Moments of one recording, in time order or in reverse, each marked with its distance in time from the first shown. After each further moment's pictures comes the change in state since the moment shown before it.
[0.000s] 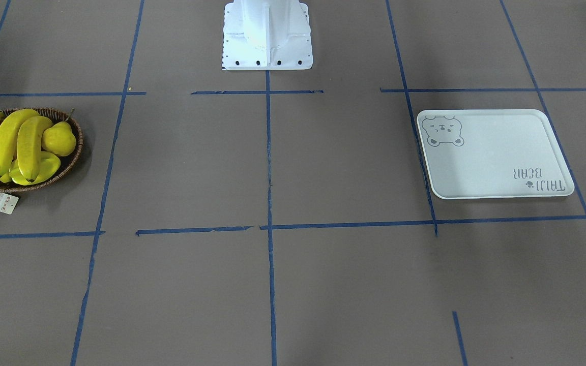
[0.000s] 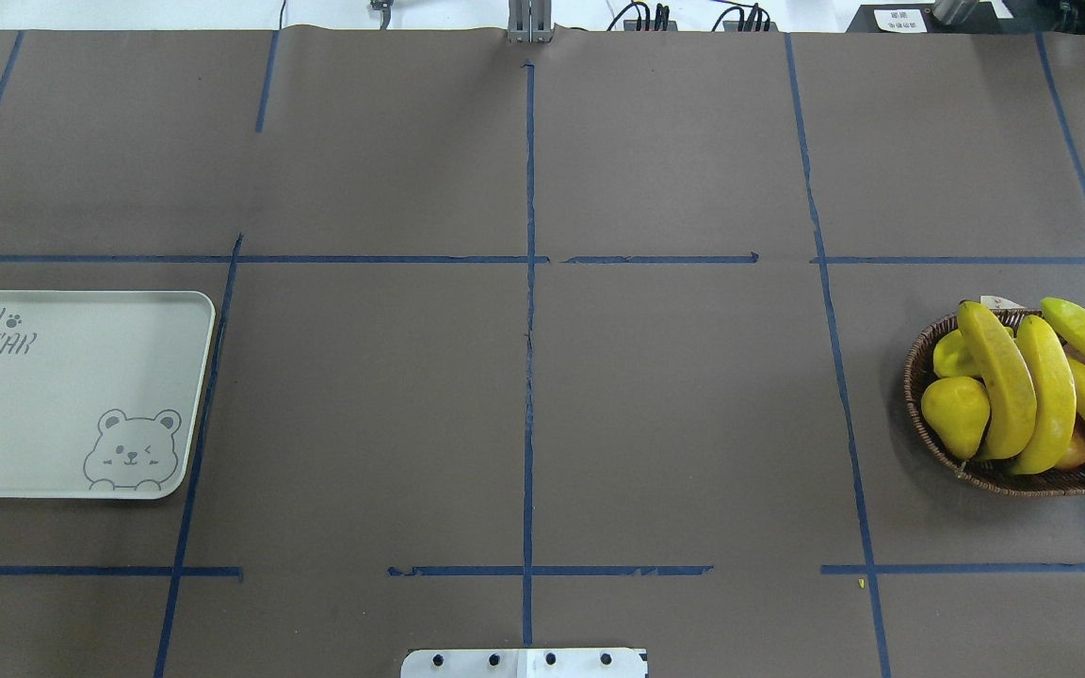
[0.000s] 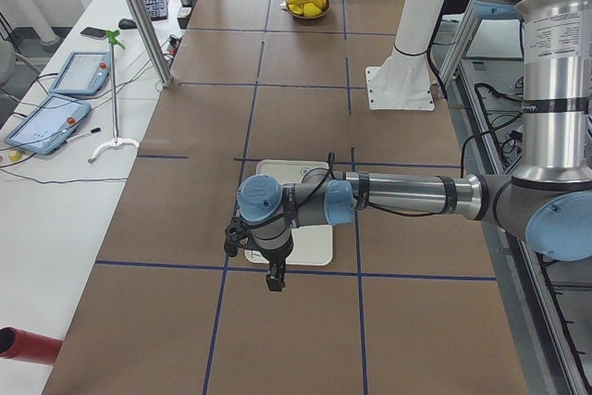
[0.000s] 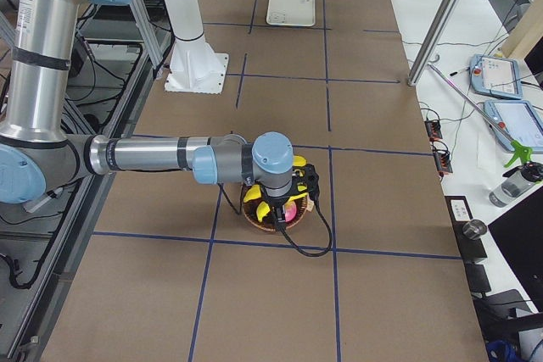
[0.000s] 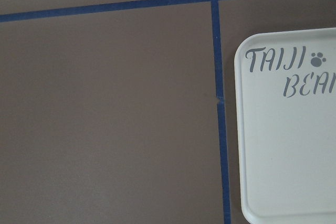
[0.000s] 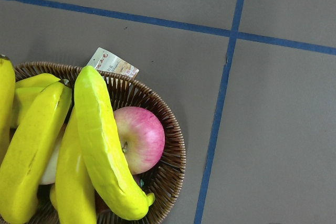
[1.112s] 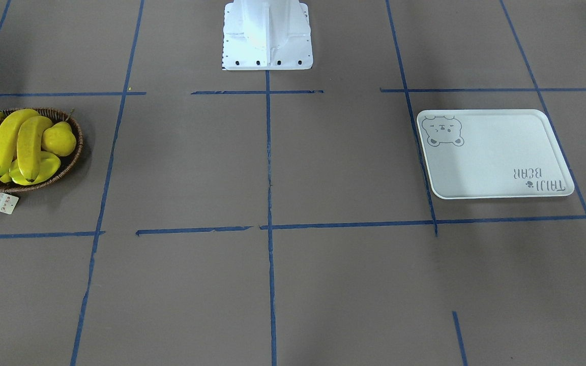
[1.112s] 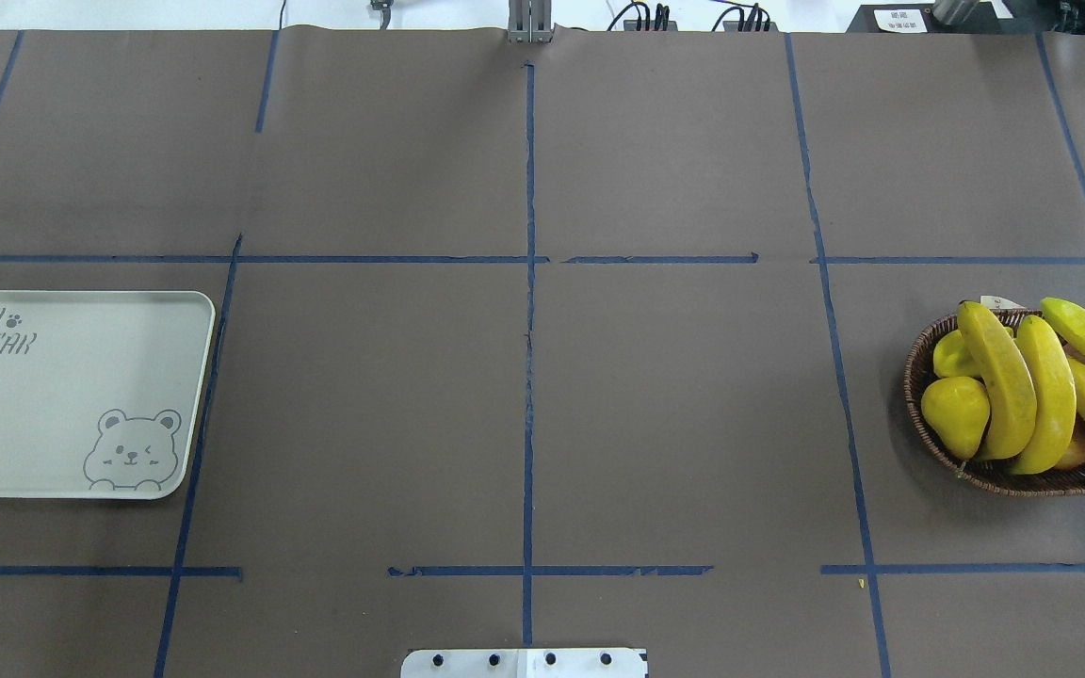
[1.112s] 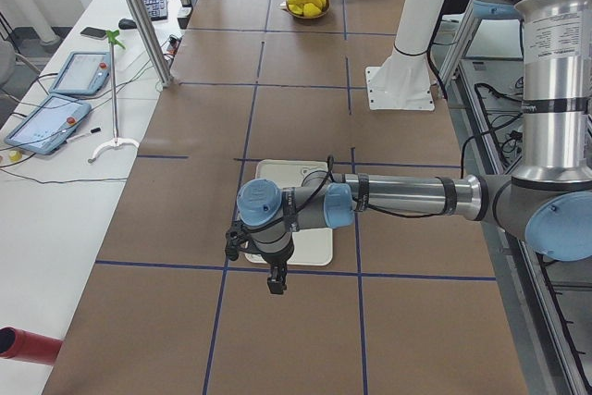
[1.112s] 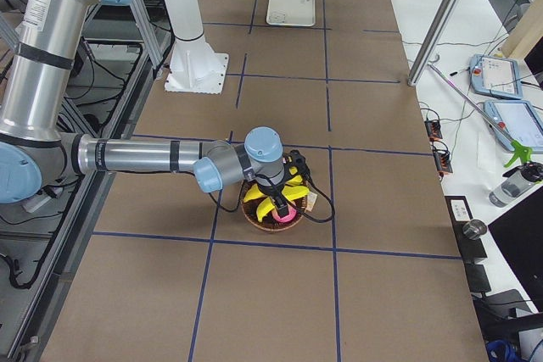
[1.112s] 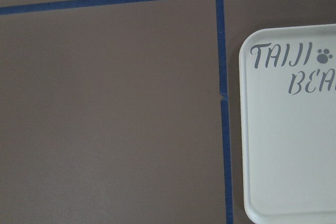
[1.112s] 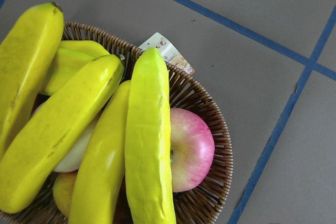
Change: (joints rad) left arm 0.003 0.000 0.017 0.001 0.000 -0.004; right arm -0.224 -0.088 -0.009 0.385 -0.093 0.069
